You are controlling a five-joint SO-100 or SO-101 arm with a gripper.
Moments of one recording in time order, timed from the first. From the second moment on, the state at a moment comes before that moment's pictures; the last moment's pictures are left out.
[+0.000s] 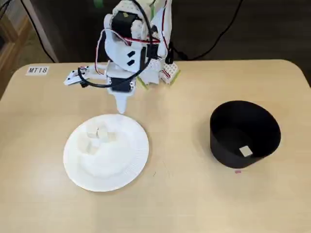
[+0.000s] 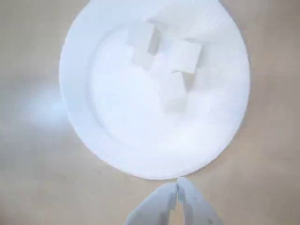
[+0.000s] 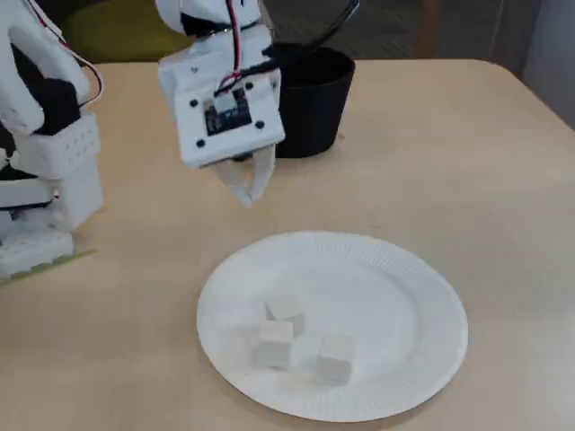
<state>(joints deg) 25.4 116.0 109.7 76.9 -32.6</state>
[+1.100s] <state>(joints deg) 37.0 89.6 100.6 74.3 -46.5</state>
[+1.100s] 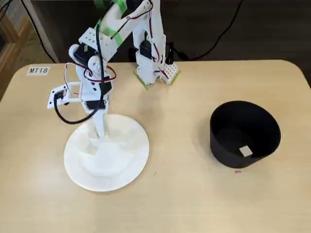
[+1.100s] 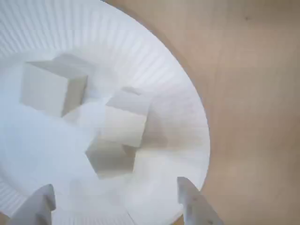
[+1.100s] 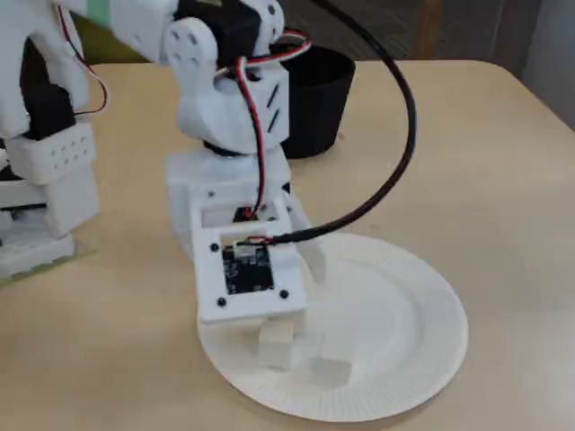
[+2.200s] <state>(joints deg) 32.0 78.5 95.8 65.8 -41.2</state>
